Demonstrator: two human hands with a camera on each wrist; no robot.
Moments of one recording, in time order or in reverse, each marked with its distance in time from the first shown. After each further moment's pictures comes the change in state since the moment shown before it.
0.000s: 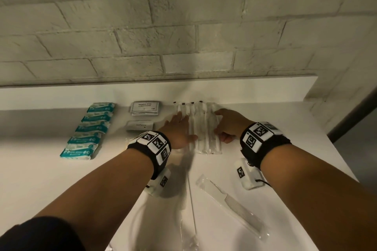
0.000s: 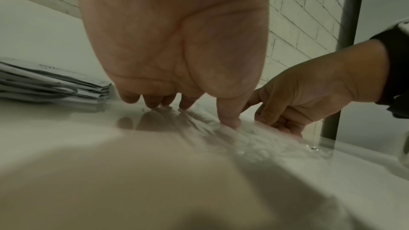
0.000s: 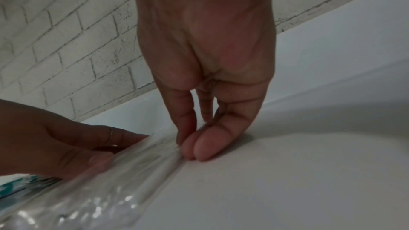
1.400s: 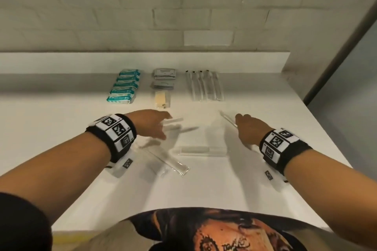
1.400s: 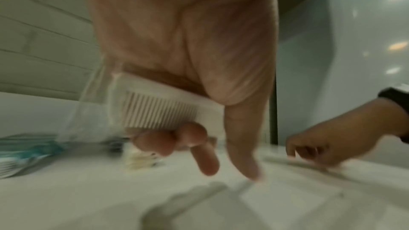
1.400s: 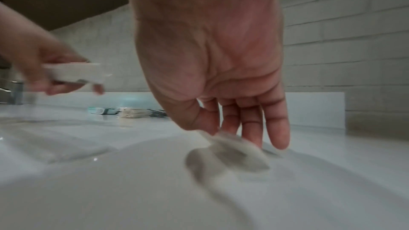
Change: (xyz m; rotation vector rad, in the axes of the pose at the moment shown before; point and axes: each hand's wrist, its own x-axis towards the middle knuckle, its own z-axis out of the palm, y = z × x) left_hand -0.258 -0.064 0.019 0.064 -0.042 0.134; right_hand -0.226 0.074 0.099 -0.944 0.259 -0.055
